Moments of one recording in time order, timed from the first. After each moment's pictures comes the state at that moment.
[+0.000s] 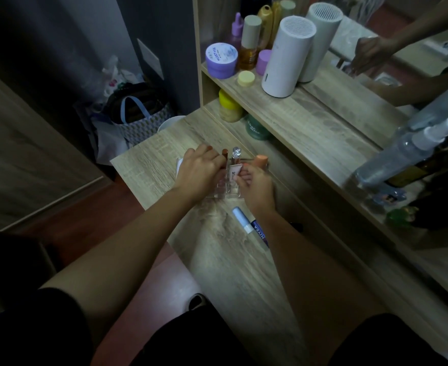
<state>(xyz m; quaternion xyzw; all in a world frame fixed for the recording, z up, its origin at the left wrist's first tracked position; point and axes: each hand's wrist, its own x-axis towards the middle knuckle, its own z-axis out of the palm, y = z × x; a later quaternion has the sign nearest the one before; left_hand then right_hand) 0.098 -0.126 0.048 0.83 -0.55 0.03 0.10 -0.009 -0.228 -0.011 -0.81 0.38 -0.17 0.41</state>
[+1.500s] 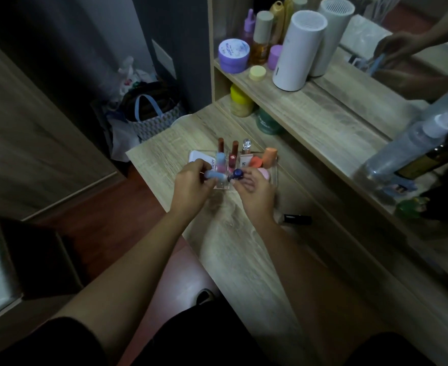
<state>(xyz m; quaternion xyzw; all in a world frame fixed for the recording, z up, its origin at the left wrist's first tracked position) 0.073 -0.076 0.025 0.87 -0.31 -0.06 0.37 -0.026 -0.186 -0.015 -0.72 0.35 -0.24 0.55</state>
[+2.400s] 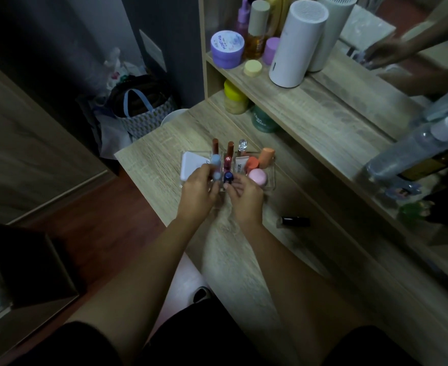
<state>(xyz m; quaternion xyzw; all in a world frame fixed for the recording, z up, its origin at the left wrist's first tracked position) 0.070 -0.095 -0.007 0.85 -0.35 -0.08 0.37 -0.010 -0.178 -0.032 -0.75 0.41 -0.20 0.49</state>
